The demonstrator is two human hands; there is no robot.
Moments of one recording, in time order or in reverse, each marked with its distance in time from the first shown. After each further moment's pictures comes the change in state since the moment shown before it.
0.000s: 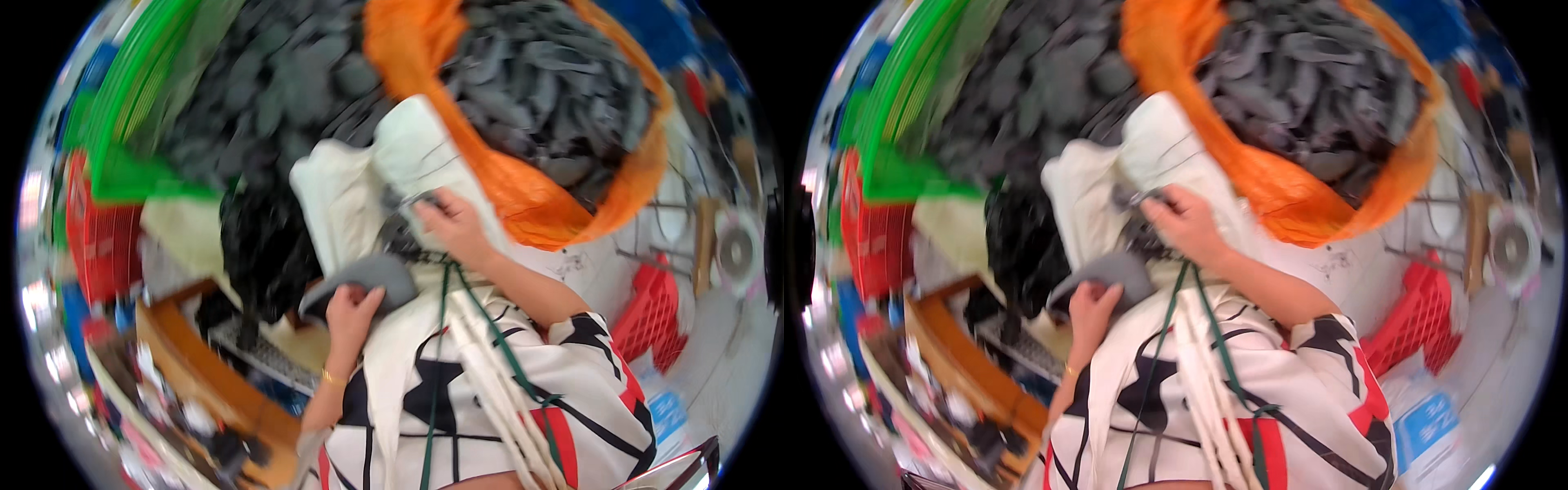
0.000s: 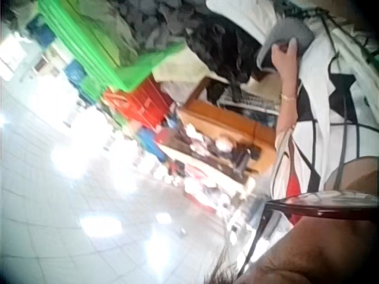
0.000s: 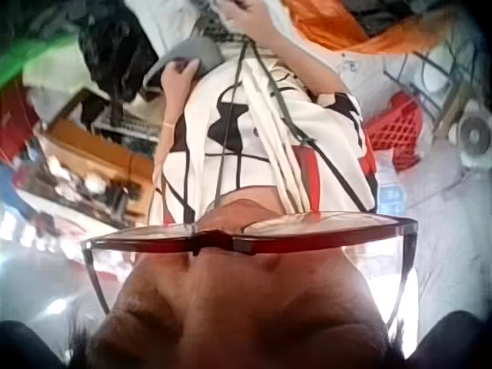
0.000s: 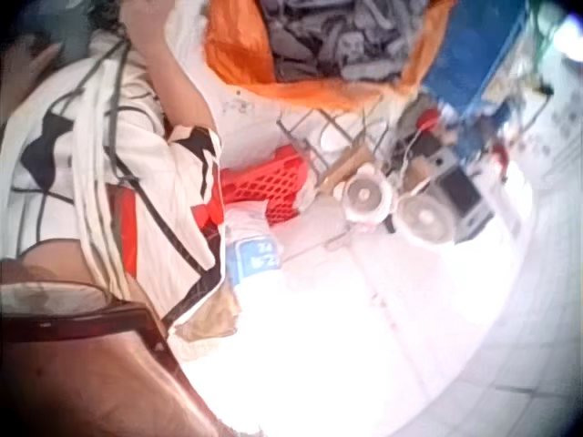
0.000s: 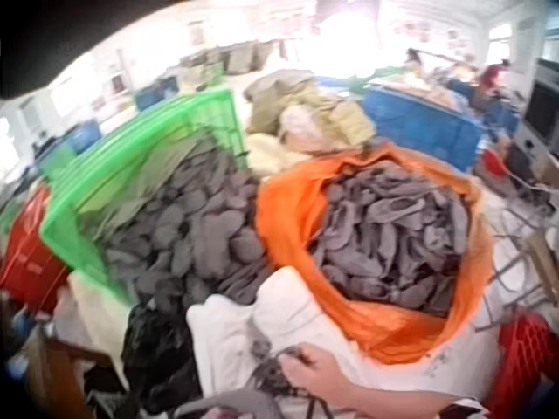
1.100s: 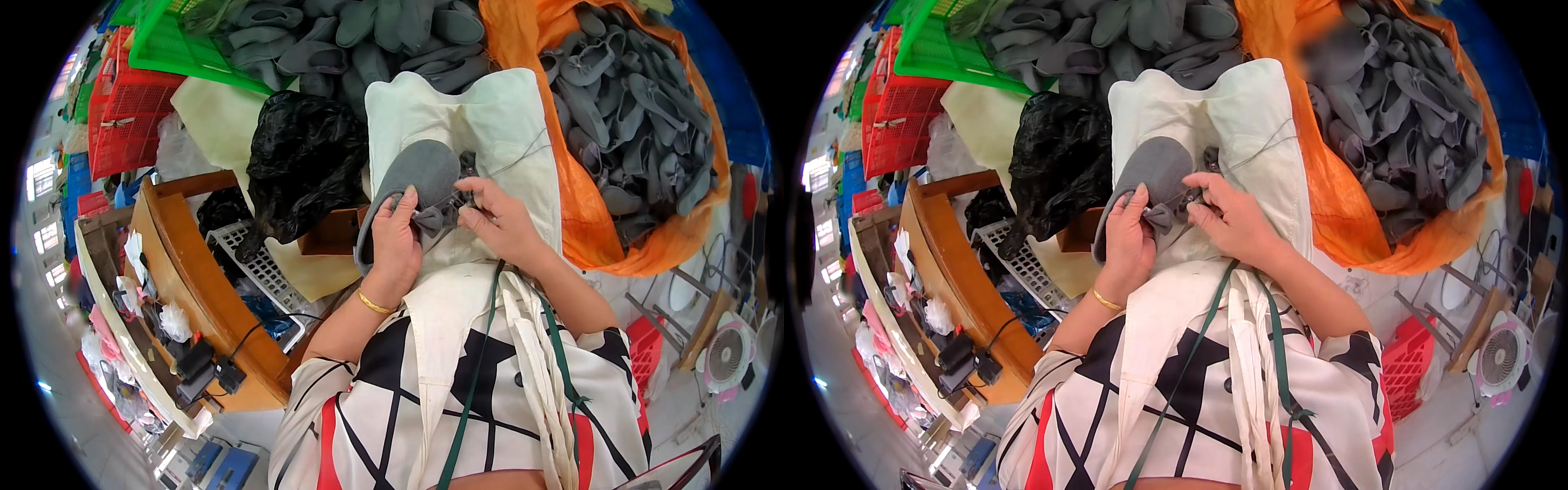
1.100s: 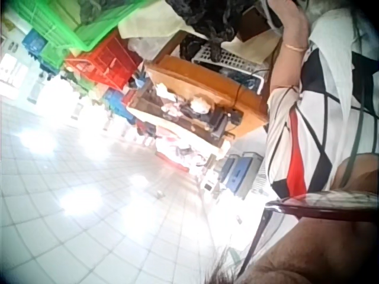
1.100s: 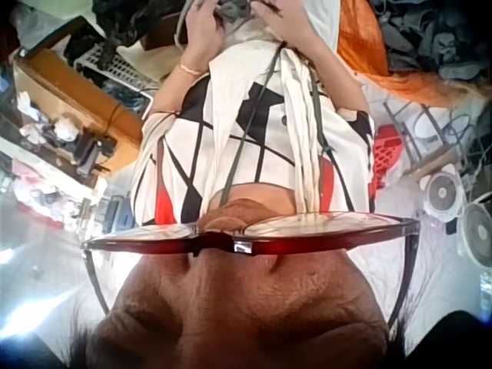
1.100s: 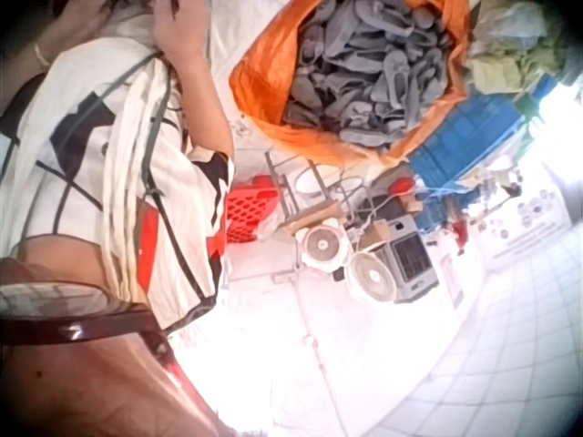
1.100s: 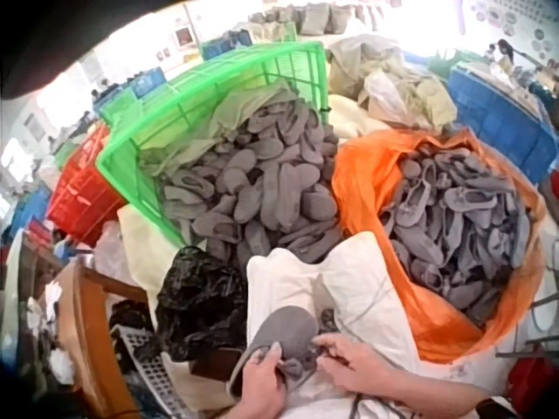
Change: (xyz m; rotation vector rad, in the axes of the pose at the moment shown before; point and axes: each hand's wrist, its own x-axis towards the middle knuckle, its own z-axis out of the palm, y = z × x) left_hand 0.032 0.016 0.019 -1.522 0.187 -0.387; right_hand -0.015 -0.028 0.037 -0.220 -0.477 0.084
